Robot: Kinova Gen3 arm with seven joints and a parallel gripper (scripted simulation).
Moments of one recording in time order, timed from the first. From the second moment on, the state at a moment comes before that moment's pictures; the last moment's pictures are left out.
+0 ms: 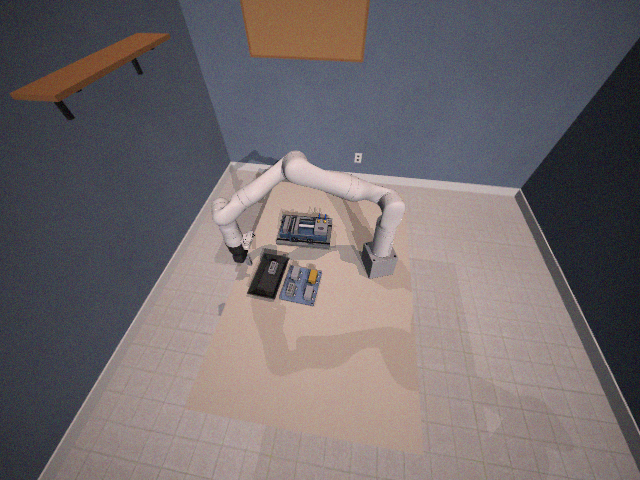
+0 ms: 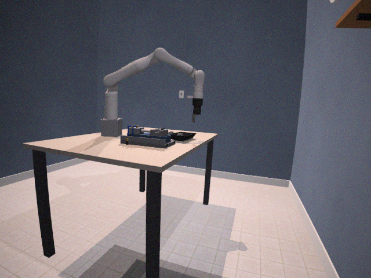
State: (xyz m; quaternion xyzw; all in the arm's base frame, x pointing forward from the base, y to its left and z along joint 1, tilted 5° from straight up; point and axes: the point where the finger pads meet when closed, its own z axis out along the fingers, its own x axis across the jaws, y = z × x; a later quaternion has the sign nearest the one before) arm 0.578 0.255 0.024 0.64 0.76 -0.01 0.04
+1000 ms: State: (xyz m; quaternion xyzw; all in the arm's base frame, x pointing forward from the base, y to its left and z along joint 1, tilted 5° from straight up) arm 0.578 0.254 0.008 0.64 0.76 -0.02 0.04
